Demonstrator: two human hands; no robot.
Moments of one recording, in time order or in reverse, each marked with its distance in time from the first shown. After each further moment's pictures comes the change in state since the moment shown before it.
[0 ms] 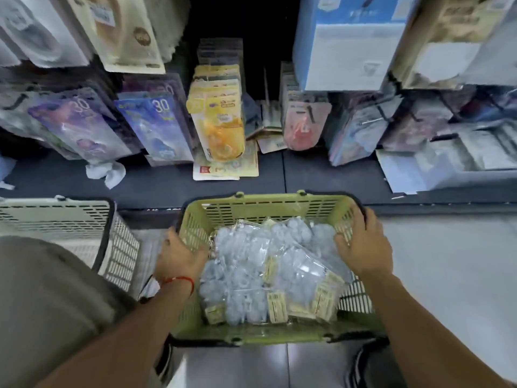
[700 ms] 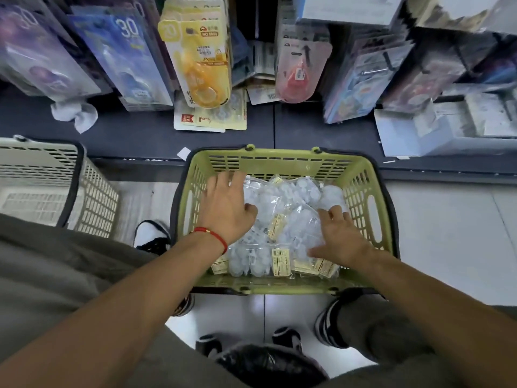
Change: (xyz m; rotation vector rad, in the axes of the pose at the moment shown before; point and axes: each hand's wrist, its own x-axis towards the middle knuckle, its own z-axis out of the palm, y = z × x) left_hand -0.076 0.086 0.025 0.207 -0.184 0.587; right_hand -0.037 0.010 -0.001 -0.327 -0.520 -0.281
